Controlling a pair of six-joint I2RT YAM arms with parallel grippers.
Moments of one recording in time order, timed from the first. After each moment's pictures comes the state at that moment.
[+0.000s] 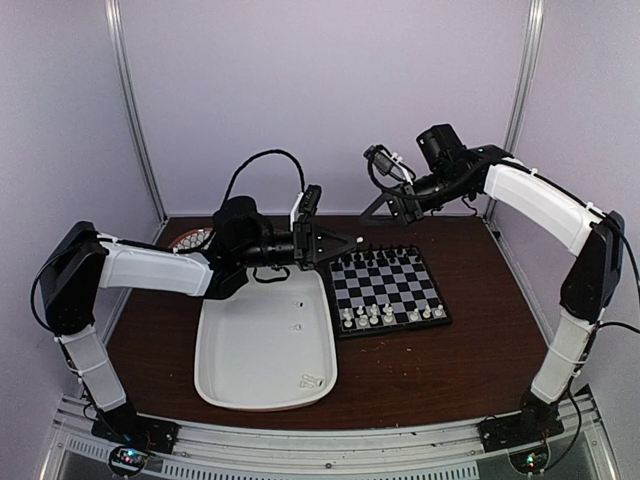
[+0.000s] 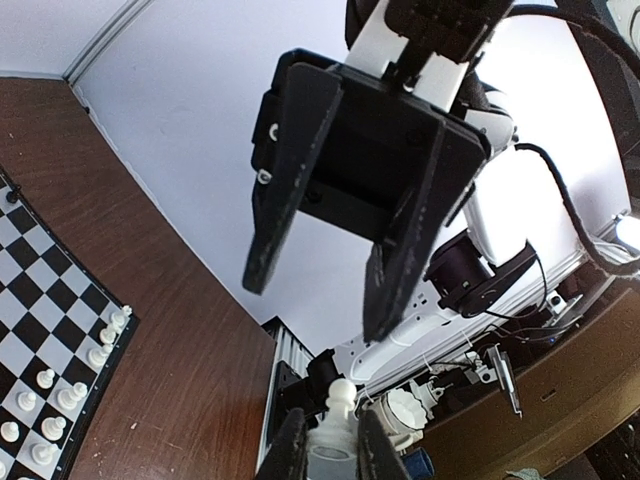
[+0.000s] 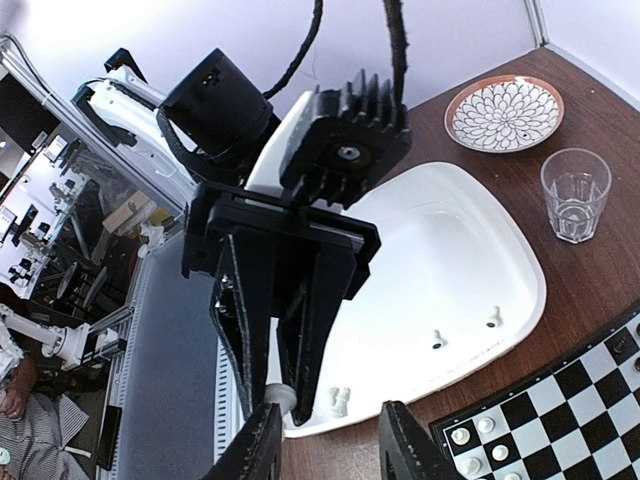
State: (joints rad) left arm -0.81 1.77 1.09 0.82 0.74 -1.02; right arm 0.49 1.78 1.80 -0.87 -1.05 -0.22
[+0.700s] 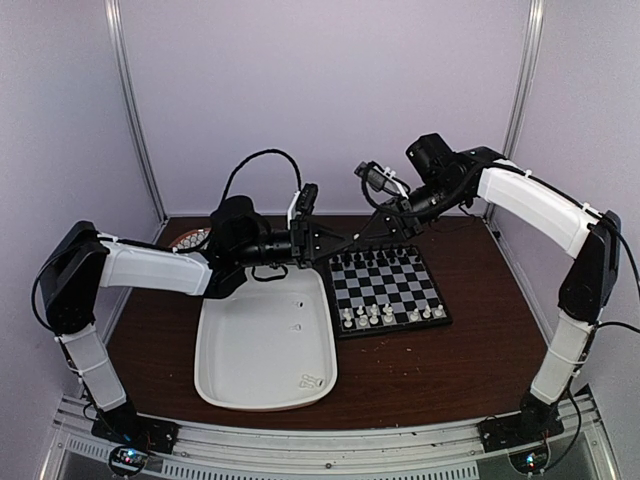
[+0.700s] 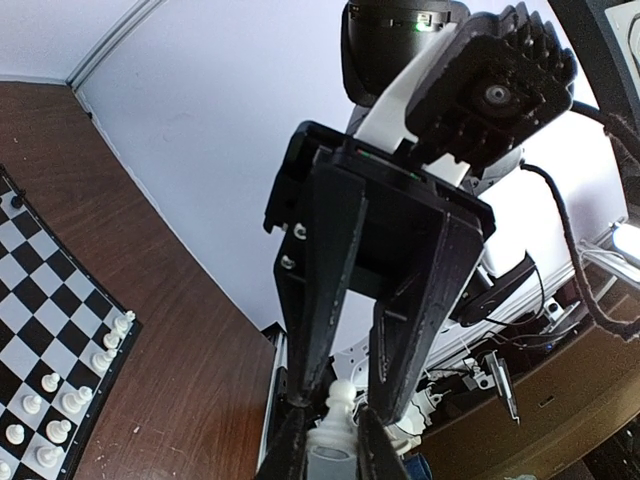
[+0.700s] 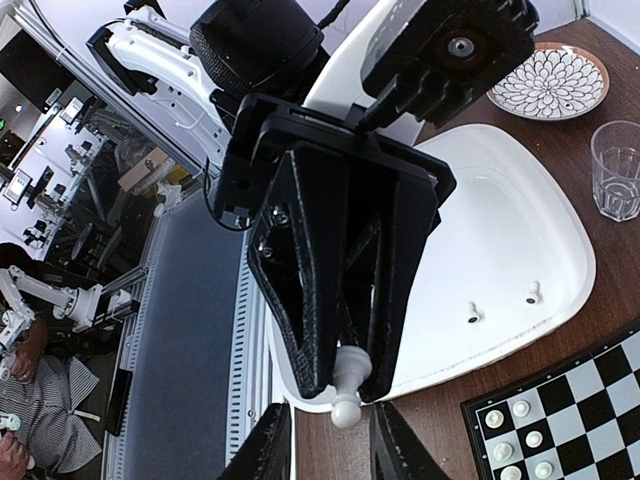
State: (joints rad) left arm -0.80 1.77 1.08 0.84 0.74 -1.04; right arm 0.54 1.79 1.80 -1.01 -1.05 -0.35
